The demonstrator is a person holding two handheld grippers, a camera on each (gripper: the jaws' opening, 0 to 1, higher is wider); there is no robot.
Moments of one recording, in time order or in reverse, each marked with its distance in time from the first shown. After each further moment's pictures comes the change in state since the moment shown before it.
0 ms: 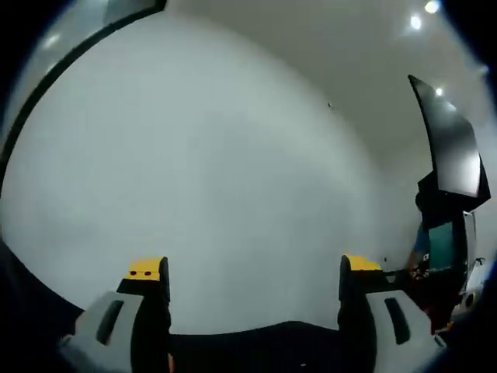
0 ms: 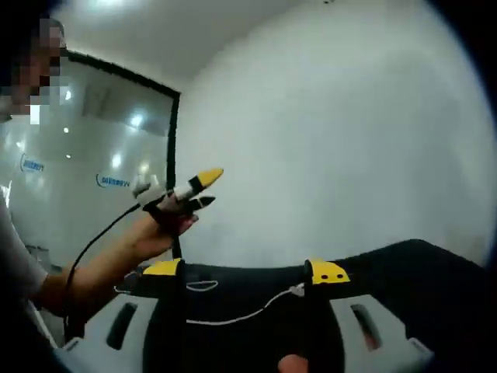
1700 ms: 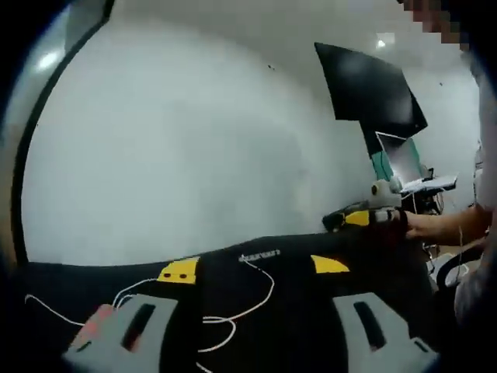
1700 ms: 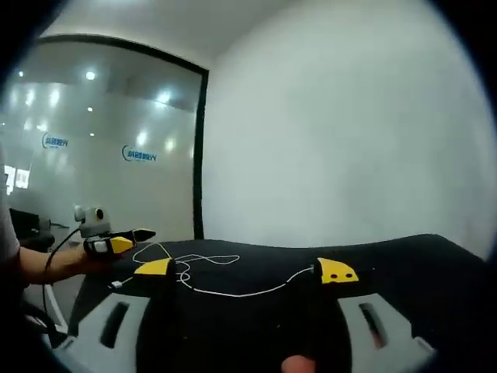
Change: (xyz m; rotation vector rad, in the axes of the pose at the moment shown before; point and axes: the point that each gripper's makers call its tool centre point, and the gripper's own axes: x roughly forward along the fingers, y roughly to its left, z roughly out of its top) left arm -0.277 -0.032 -0.077 0.229 0.272 -0.177; right arm 0.000 0.041 -0.013 -0.006 0.053 0.152
